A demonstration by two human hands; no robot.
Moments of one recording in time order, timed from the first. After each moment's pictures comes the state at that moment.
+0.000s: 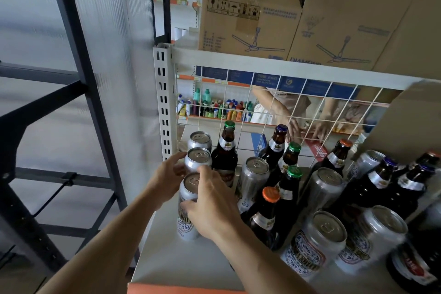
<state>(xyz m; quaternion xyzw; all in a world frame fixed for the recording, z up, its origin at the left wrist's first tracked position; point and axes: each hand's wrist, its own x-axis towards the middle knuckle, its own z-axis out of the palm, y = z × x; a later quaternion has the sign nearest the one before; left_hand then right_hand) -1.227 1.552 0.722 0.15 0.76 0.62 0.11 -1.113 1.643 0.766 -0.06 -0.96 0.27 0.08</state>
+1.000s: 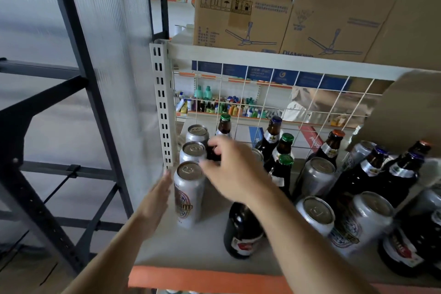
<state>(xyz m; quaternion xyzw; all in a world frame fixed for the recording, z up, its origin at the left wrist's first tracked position) -1.168 1.525 0.691 0.05 0.65 0.72 0.23 -1.081 1.683 0.837 -0.01 -0.95 0.28 0.11</state>
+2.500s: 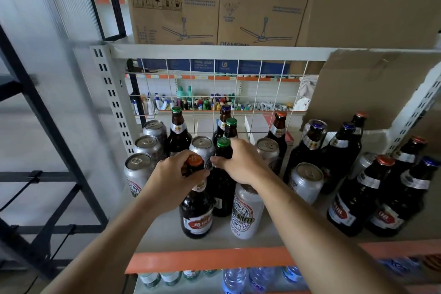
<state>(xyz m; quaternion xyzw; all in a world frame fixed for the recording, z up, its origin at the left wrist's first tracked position) -1.079 1.635 0.783 0.28 0.88 0.38 -0.03 -1.053 1.816 0.786 -0.10 -0.93 0.33 0.11</state>
